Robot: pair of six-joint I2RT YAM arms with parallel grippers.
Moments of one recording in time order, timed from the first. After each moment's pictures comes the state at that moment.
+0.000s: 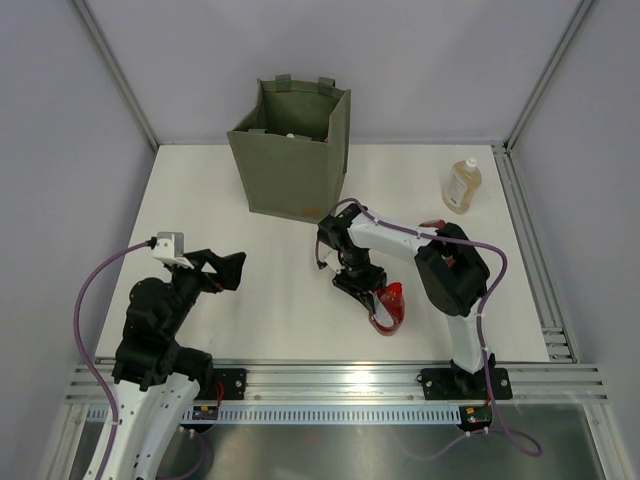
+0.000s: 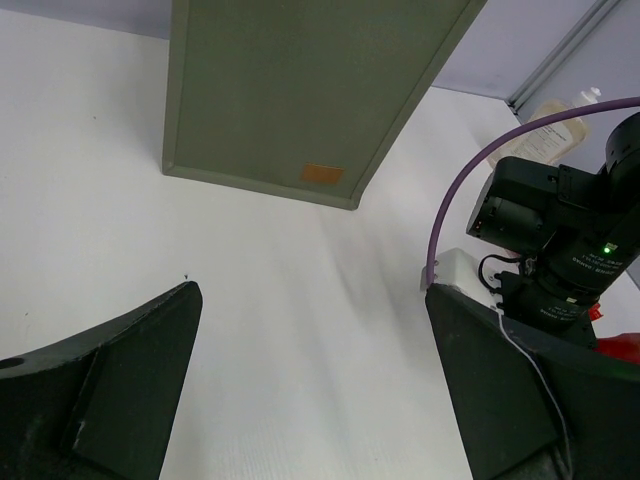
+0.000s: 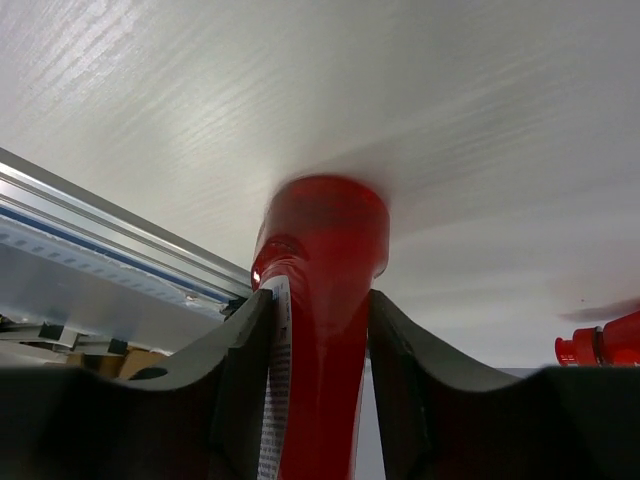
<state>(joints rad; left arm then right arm) -0.24 0.26 0.55 -0.37 0.10 -0.37 0.81 2.03 1.52 -1.33 -0.09 -0.15</state>
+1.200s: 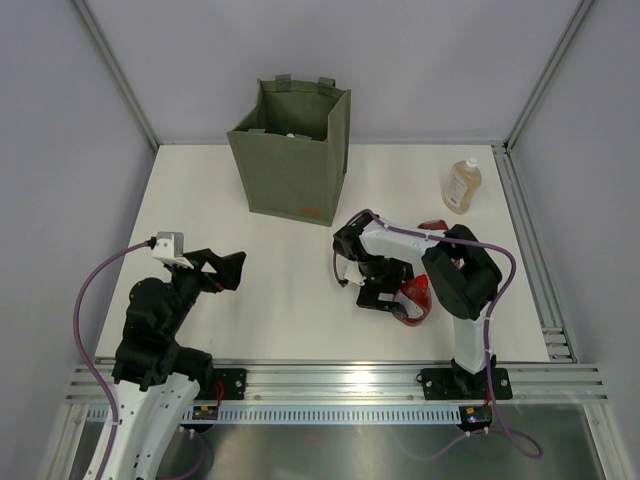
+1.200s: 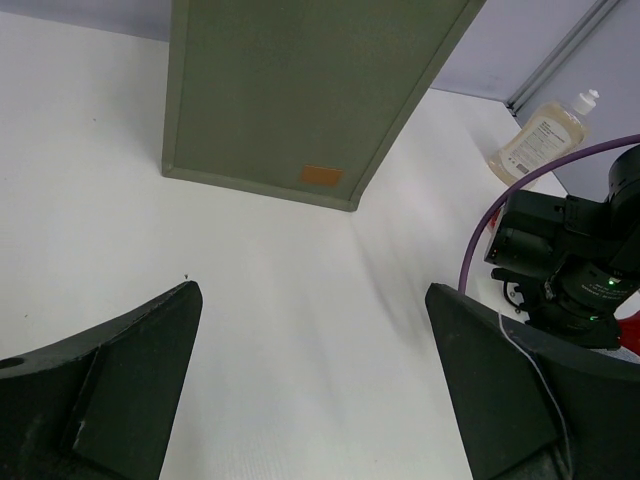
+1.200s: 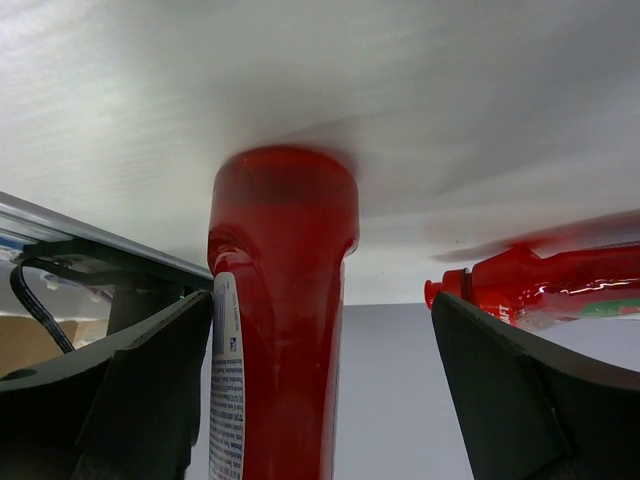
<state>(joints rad) -0.24 0.26 0.55 -0.37 0.10 -0.37 0.76 1.97 1.35 -1.32 0.17 -0.44</state>
